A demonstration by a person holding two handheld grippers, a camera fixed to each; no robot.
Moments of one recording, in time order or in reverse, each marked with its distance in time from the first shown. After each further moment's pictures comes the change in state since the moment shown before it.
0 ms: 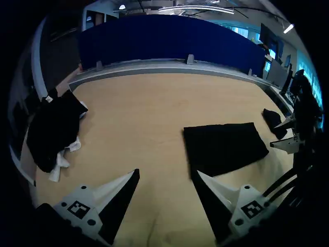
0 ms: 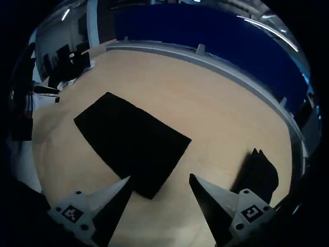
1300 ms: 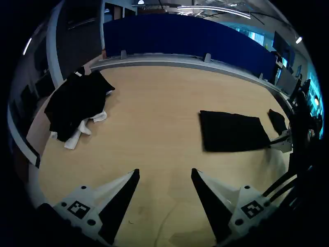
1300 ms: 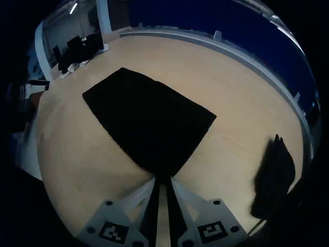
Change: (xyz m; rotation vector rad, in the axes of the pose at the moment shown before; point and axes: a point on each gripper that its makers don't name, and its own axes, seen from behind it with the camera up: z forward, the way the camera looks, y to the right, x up) left arm -0.061 -0.031 -0.057 0.097 -0.030 -0.102; right arm -0.051 -0.024 0.021 0.105 -0.073 -0.049
